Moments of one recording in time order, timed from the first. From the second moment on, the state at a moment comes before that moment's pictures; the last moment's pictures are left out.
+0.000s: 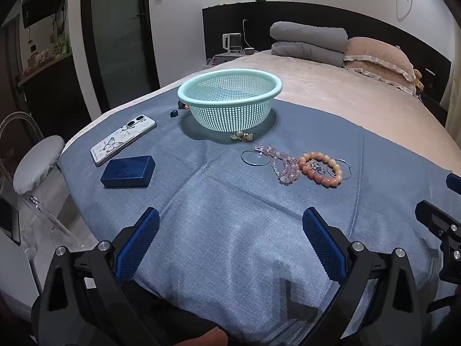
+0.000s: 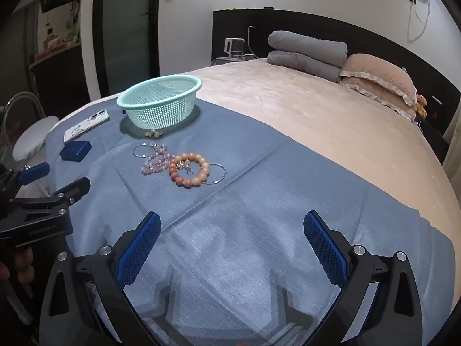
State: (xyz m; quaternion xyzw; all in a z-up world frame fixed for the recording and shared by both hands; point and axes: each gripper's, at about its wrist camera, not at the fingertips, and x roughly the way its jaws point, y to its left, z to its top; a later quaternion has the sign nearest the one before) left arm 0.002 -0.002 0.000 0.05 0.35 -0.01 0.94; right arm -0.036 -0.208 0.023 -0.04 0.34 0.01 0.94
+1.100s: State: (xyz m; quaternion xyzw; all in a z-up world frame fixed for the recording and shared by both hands) left arm 0.000 -0.002 -0.001 0.05 0.34 -0.02 0.94; right arm -0.038 -0.211 0.029 -0.03 0.34 0.01 0.94
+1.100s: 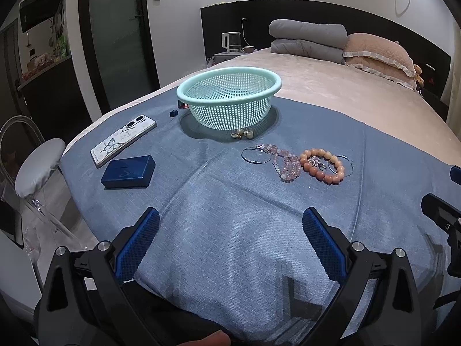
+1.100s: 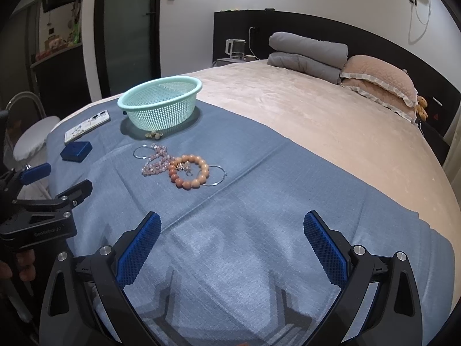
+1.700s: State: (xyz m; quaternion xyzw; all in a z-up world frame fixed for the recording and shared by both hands) left arm 0.004 -0.005 -0.007 0.06 0.35 -0.02 0.93; right arm -0.036 -0.211 0.031 -0.05 0.34 0.01 0.94
